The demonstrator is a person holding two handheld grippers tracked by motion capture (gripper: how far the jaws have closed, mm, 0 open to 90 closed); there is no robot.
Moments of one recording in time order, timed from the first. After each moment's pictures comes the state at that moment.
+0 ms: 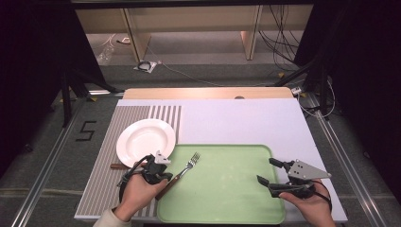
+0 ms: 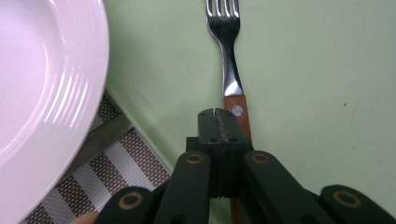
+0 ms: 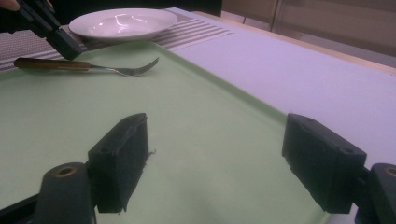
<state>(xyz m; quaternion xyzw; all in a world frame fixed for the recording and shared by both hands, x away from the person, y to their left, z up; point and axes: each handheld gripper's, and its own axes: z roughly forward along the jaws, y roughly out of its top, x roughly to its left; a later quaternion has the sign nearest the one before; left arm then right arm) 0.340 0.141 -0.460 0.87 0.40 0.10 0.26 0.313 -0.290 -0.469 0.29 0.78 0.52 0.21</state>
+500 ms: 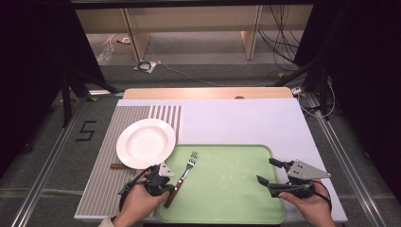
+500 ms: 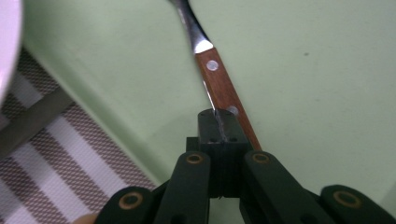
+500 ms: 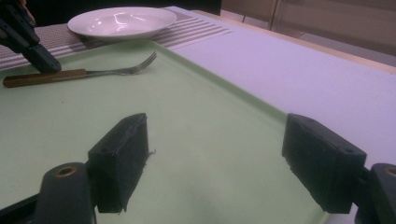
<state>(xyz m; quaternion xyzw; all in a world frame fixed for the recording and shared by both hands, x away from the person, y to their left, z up) 0.314 0.133 -0.469 0.90 0.36 0.08 0.25 0.313 -0.290 -0.469 0.29 0.78 0.52 0.21</state>
